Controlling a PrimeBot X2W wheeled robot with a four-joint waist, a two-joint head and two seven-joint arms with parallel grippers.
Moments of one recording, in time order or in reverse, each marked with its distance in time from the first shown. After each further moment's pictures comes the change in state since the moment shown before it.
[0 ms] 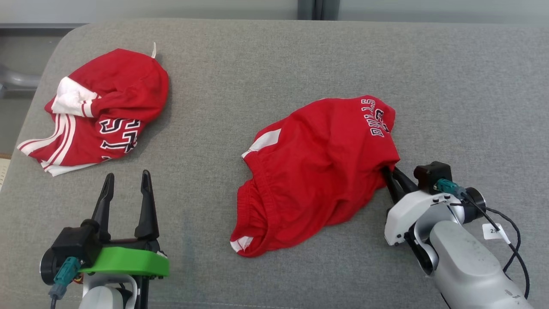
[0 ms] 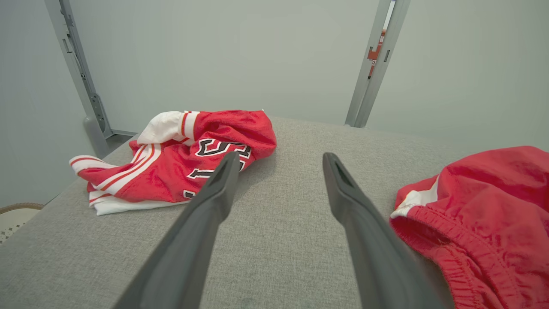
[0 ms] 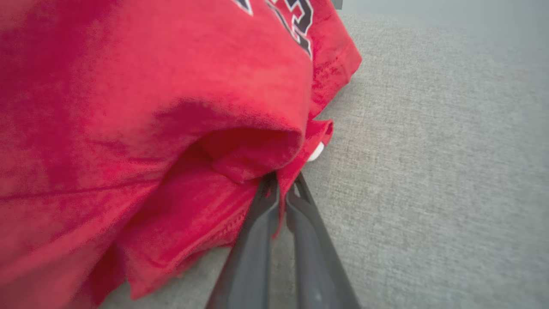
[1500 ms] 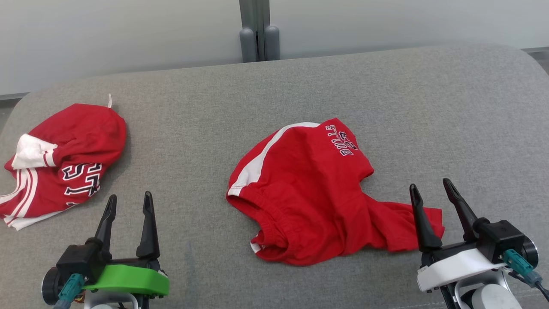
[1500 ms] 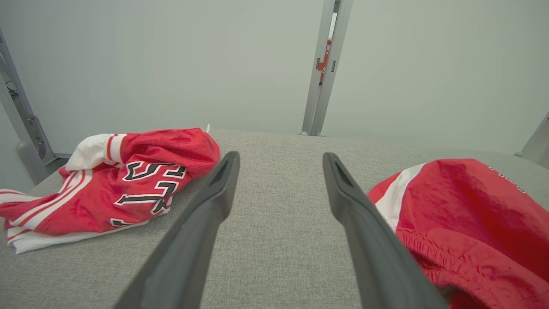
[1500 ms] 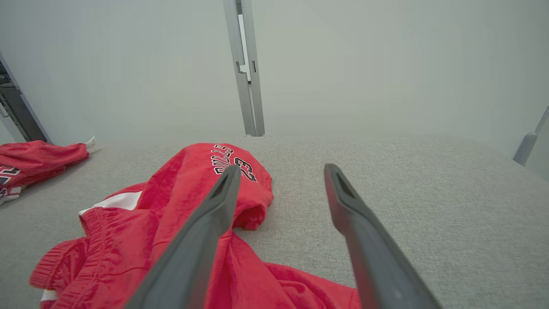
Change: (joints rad) left arm 0.067 -0.001 0.007 0.010 0.017 -0.004 0.000; right arm 0.512 0.014 -0.279 -0.753 -0.116 0.000 0.000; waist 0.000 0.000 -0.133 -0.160
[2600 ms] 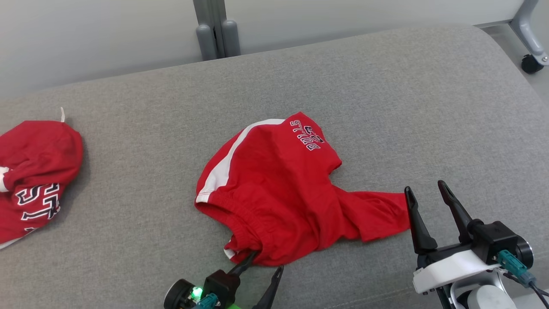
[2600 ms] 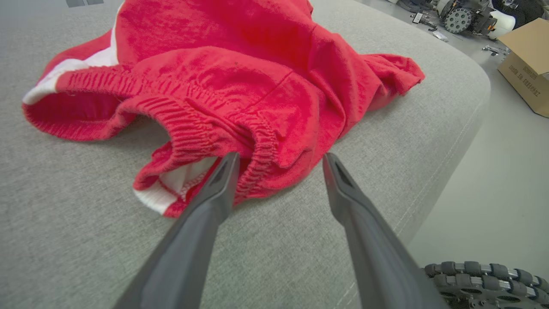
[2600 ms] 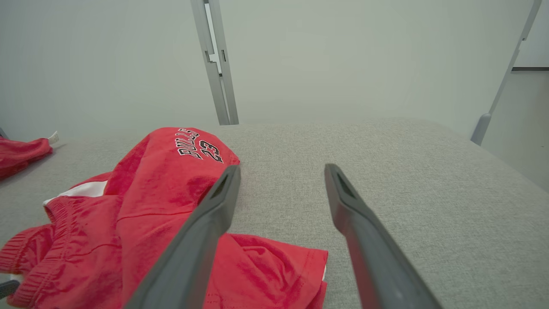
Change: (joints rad) left arm -0.070 0.067 -0.644 0.275 -0.075 -0.002 0.000; right arm 0.005 0.001 0.019 0.001 -0.009 0.000 0.000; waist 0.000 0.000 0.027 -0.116
